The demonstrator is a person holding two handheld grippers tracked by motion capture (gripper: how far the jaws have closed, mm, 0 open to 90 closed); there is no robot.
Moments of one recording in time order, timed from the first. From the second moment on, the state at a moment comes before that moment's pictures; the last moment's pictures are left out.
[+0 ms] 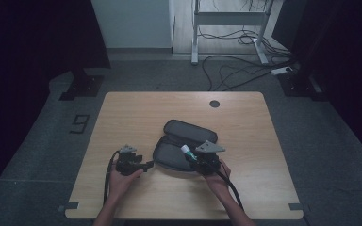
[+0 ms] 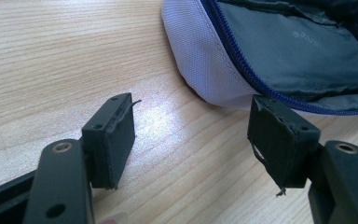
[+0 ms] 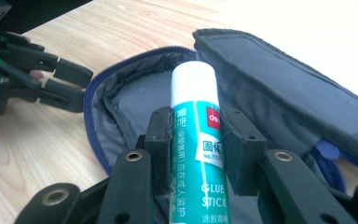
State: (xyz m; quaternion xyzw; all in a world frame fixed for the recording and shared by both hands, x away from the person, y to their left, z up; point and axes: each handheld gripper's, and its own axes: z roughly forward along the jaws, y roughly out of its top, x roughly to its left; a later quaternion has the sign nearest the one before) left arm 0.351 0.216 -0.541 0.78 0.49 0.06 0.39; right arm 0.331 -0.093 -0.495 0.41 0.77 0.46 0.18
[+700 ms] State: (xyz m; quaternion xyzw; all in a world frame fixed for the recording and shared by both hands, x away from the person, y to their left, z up) left arm 0.351 0.215 -0.541 0.78 0.49 0.06 0.39; right arm 0.373 -0.063 -0.514 0.41 0.82 0.37 0.17
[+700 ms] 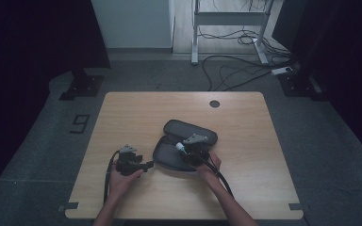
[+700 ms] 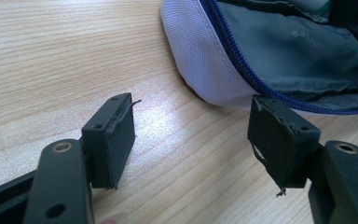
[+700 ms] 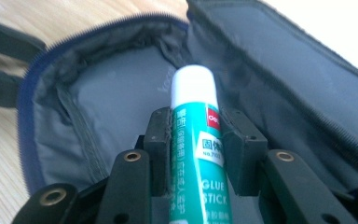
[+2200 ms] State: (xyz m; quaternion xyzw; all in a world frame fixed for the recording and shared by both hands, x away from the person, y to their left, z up) left arm 0.350 0.218 -0.541 0.77 0.49 0.06 0.40; right arm 0.318 -0.161 -0.499 0.44 0.75 0.46 0.17
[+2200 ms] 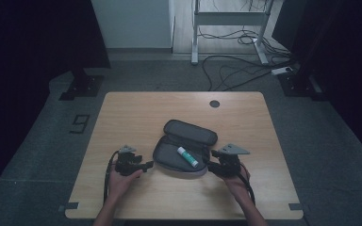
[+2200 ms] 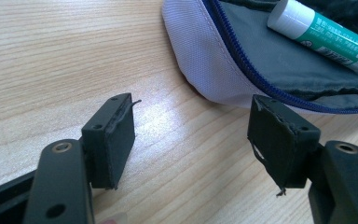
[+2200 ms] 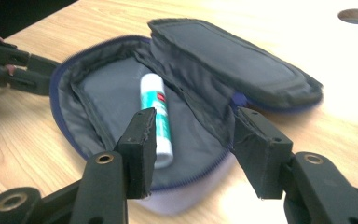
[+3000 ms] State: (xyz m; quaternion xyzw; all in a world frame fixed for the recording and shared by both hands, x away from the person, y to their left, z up) left arm 0.345 0.243 -0.534 0.75 0.51 0.07 0.41; right arm 0.305 -0.211 -0.551 0.48 0.76 0.40 0.19
